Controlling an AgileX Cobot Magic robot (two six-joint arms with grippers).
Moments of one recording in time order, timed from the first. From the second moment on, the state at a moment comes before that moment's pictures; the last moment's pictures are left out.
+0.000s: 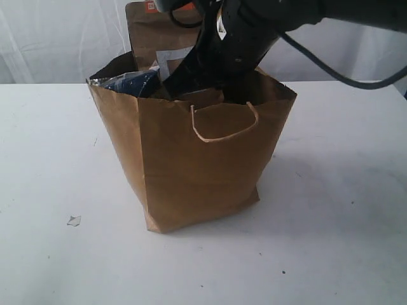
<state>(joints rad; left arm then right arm) -0.14 0.07 0.02 -0.20 0.17 0.15 0.77 1.63 -1.51 -0.44 0.85 0.28</state>
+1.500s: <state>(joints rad) -0.14 0.07 0.02 -0.20 0.17 0.15 0.77 0.54 -0.79 -0.69 0.85 0.67</state>
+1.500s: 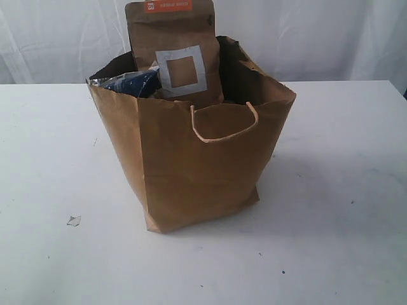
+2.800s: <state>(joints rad) -0.14 0.07 0.02 -0.20 0.17 0.15 0.75 0.29 -0.43 -0.16 0.57 0.72</state>
